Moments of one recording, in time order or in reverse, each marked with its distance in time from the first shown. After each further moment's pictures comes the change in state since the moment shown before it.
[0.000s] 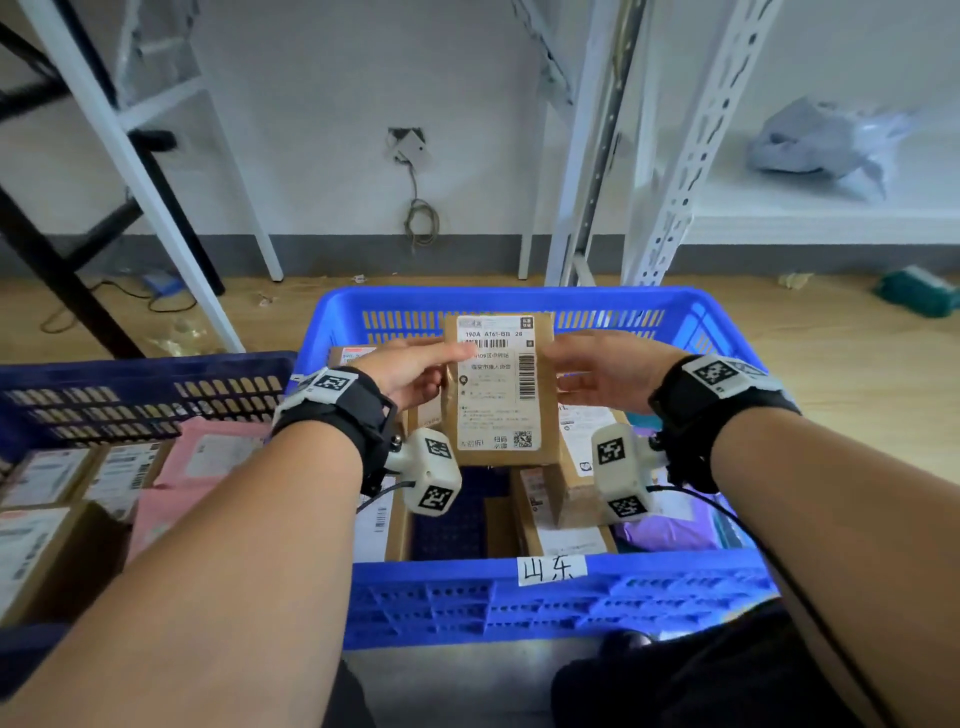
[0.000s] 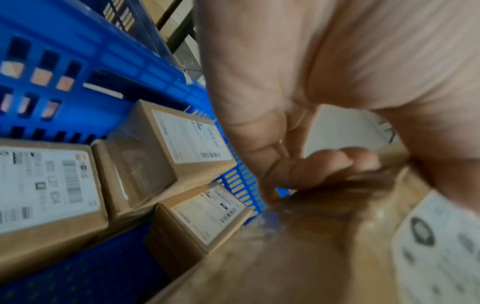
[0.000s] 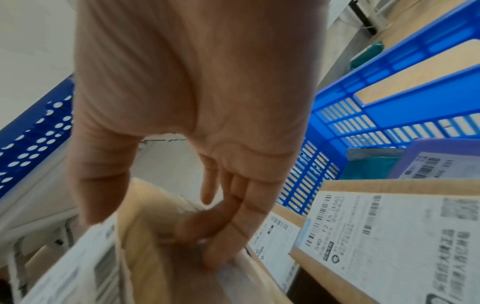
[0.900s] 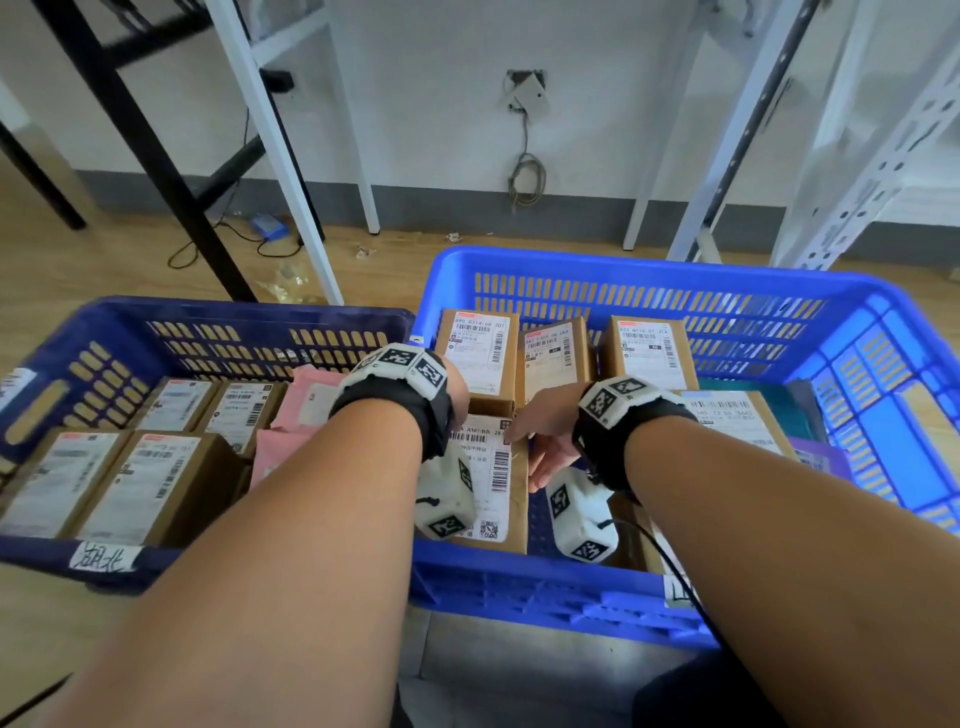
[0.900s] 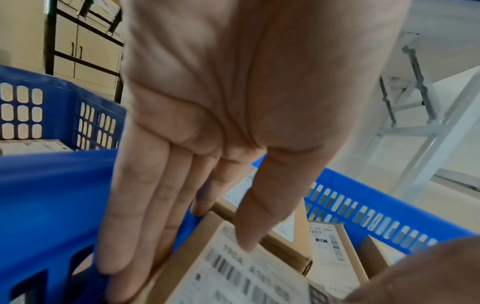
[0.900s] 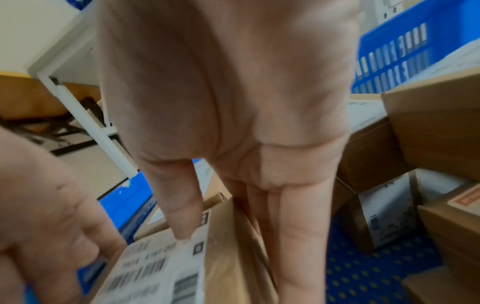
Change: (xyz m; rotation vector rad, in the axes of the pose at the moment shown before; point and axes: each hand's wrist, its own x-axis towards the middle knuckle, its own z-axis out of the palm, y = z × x) left_hand 0.006 -0.026 -0.091 1.385 0.156 -0.402; right_hand 0.082 0.033 0.179 -0.486 -0.211 0.464
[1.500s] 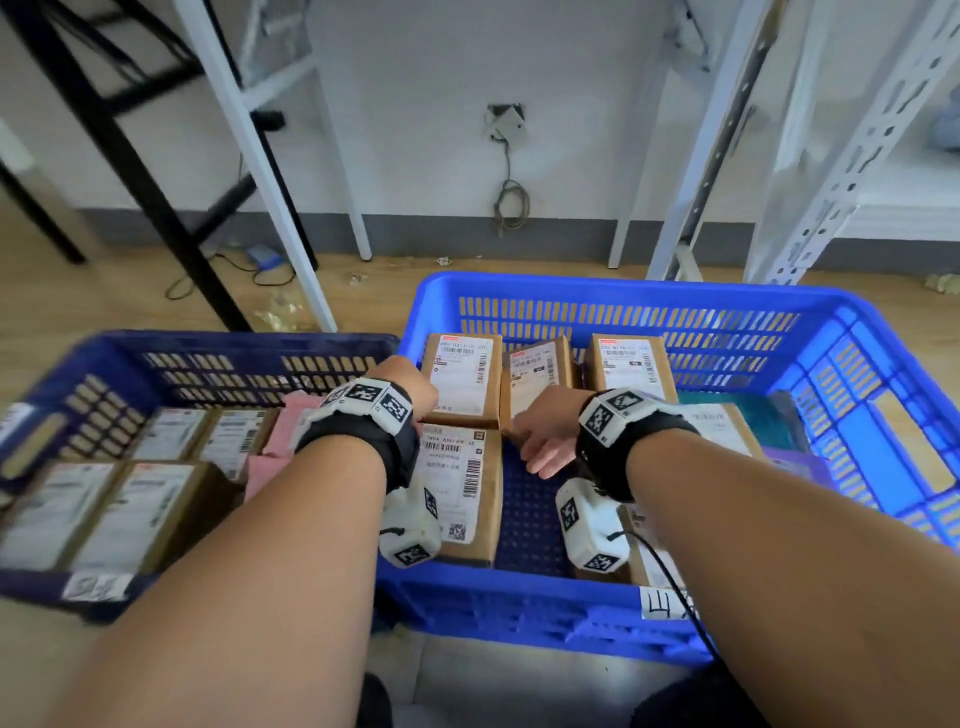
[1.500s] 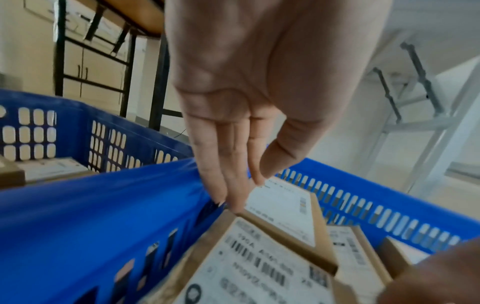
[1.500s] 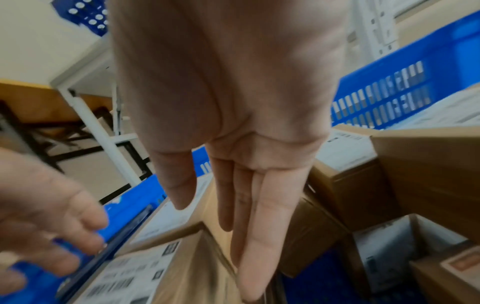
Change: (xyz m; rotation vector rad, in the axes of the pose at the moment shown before) left_hand -0.001 -0.003 -0.008 -0.408 0.160 -0.019; right_hand -0.005 0.010 -0.029 -0.033 0.156 -0.144
